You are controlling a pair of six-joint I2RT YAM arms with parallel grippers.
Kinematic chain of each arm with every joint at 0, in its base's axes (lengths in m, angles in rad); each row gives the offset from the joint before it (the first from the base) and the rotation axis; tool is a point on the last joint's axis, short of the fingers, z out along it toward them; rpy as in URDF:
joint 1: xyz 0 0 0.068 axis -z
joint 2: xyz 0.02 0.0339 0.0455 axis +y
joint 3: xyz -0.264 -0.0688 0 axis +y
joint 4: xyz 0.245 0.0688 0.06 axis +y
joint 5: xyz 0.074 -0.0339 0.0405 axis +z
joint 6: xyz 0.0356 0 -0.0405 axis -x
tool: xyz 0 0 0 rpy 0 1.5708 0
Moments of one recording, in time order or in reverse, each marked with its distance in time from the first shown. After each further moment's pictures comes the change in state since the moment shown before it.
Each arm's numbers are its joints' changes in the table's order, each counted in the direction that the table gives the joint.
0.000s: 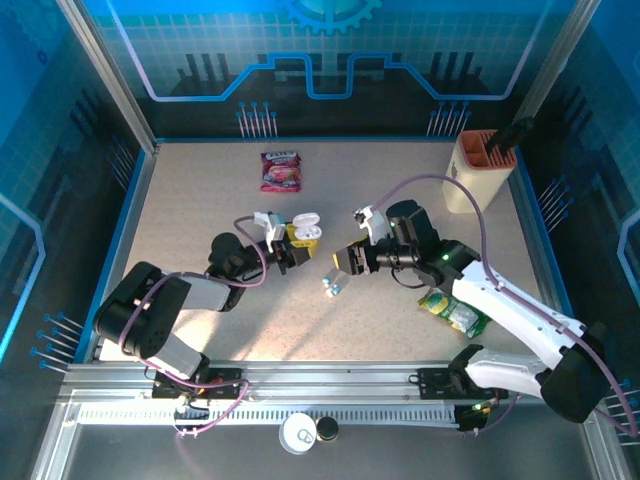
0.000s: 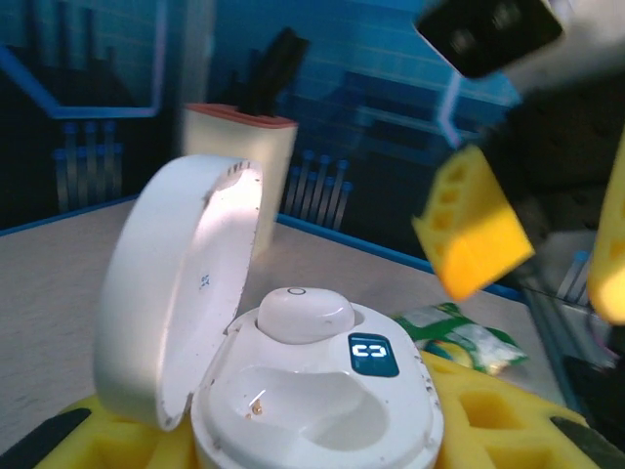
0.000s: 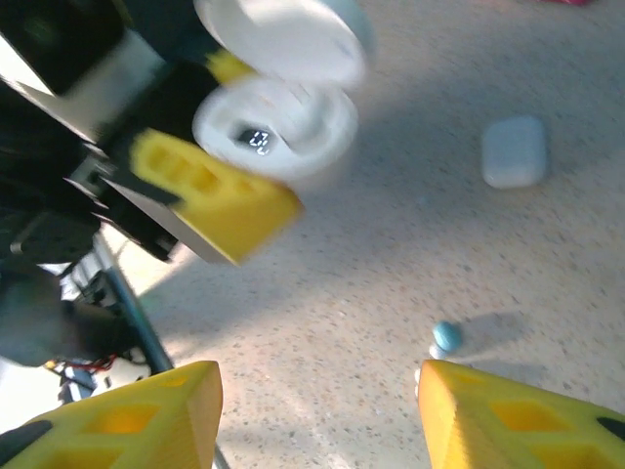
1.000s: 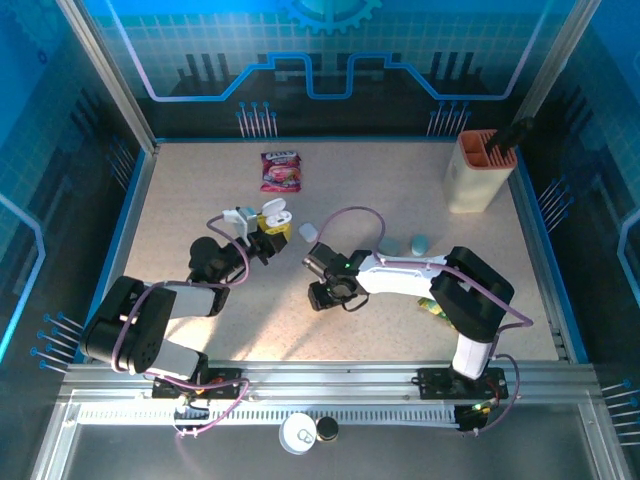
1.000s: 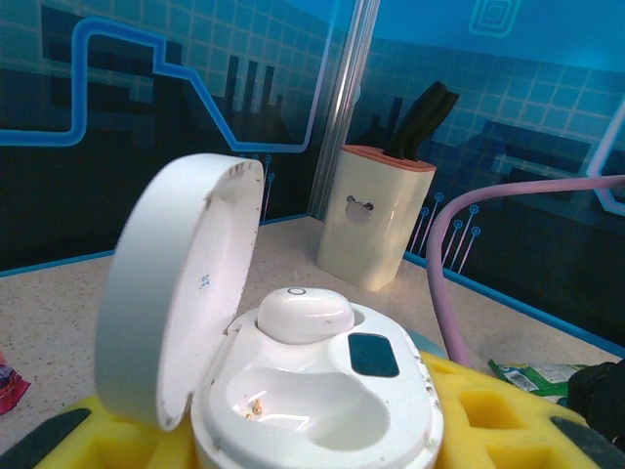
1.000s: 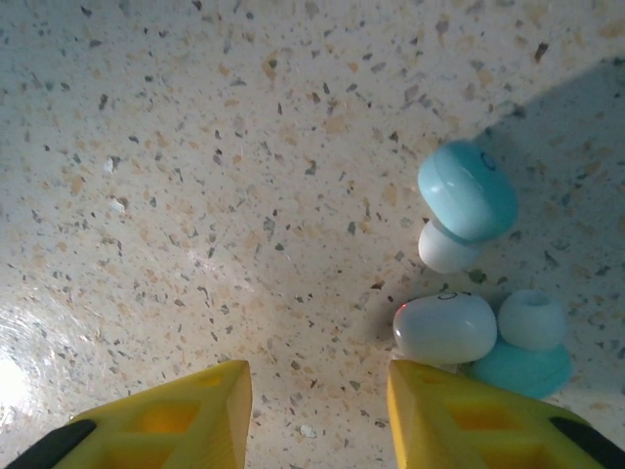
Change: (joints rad) left arm -0.131 -0.096 0.080 0.000 0.122 0.011; right arm -0.286 0.639 -0.159 0.093 -0.322 -0.258
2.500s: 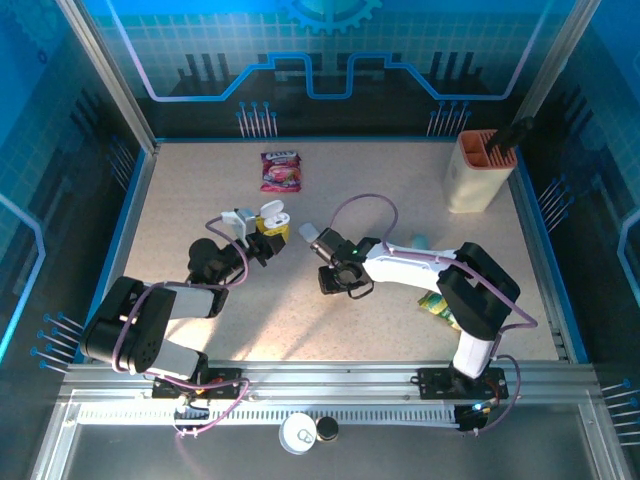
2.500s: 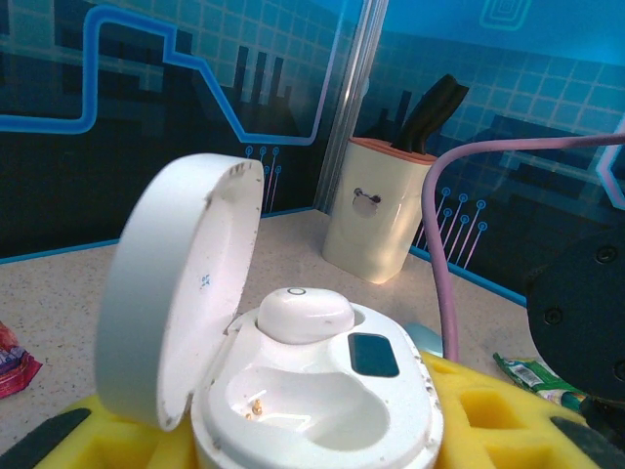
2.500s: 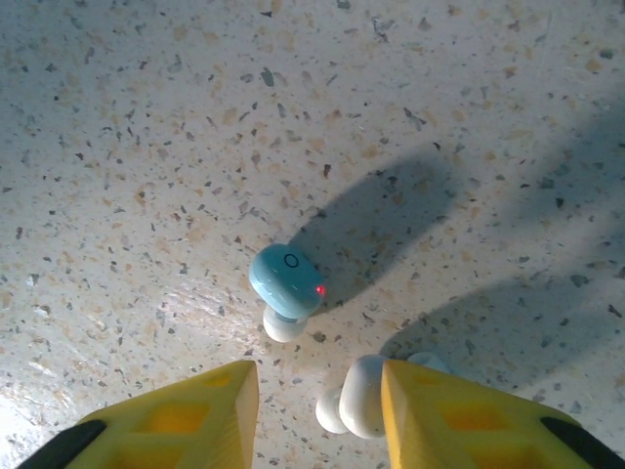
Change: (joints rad) left arm -0.013 0.000 0.018 0.000 0.000 0.000; right arm 0.085 -0.017 -0.031 0.048 -0.066 -0.032
